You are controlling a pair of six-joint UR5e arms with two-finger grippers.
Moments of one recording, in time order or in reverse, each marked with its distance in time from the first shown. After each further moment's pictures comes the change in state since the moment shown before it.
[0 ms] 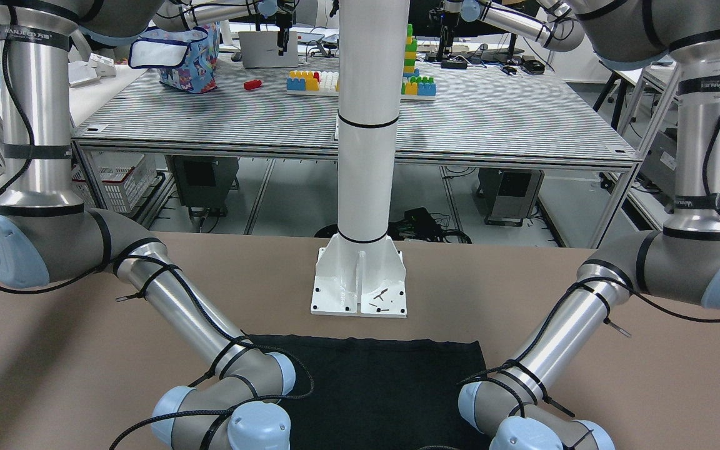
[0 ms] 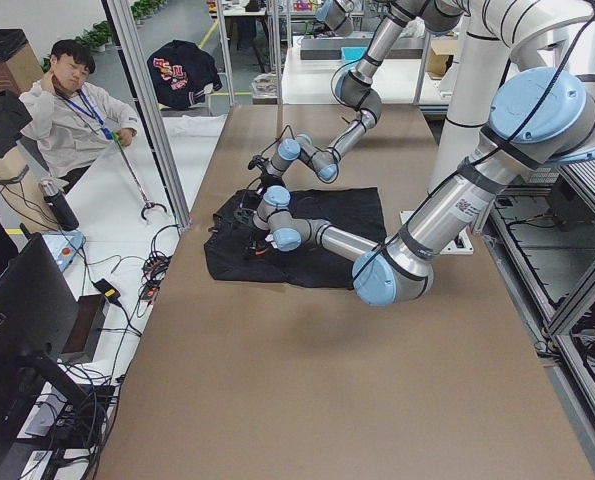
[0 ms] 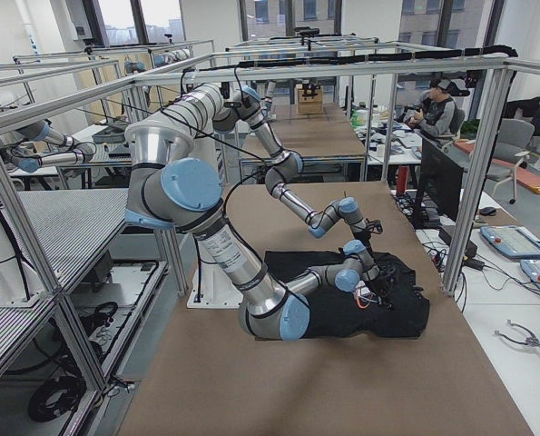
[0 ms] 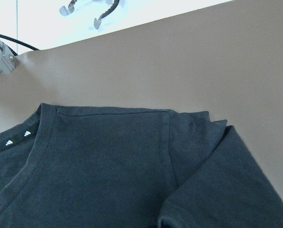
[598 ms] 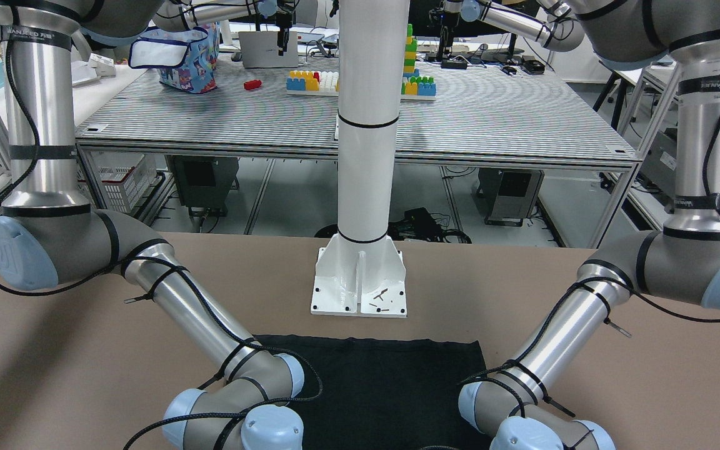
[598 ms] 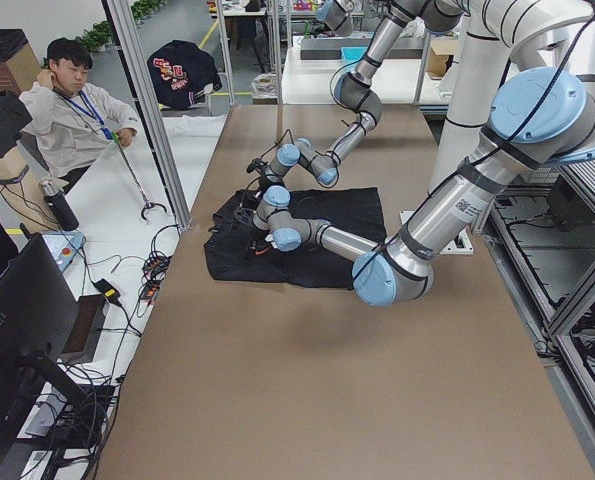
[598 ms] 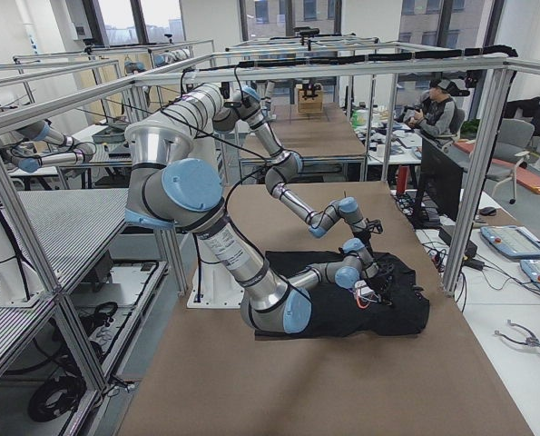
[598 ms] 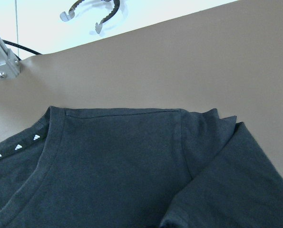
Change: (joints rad) left arm -0.001 0.000 -0.001 0.000 0.000 0.000; right arm -0.016 0.048 -0.062 -0.001 -0.041 0.043
